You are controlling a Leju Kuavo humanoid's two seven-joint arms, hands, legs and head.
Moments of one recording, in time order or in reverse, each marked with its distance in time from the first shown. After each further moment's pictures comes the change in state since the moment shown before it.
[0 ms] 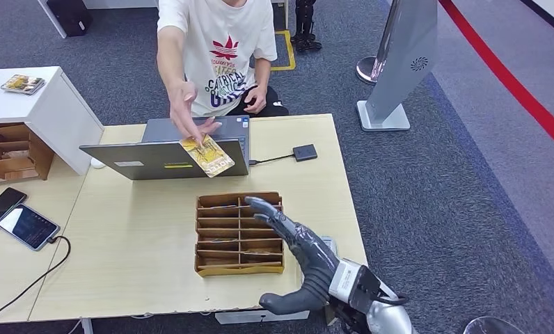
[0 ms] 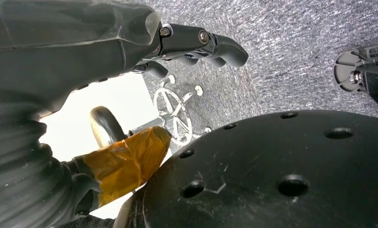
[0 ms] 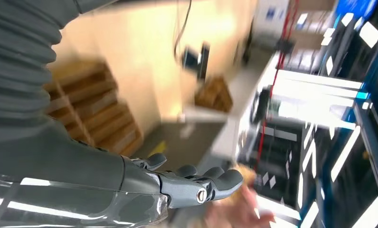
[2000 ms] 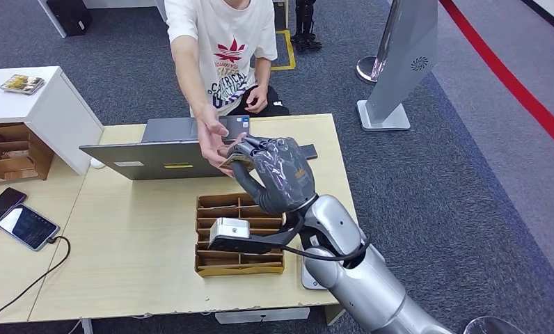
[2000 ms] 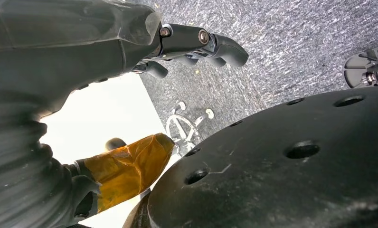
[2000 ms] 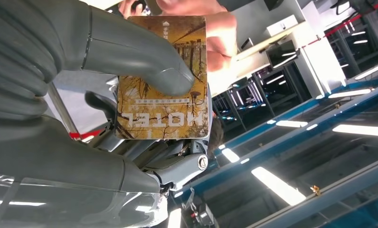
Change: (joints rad) left arm -0.015 -0.001 -0.041 0.008 -0.137 -0.017 0.047; right arm -0.405 0.131 0.136 0.321 0.908 -0.554 0.163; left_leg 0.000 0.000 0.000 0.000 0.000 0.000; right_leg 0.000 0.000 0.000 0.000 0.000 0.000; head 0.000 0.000
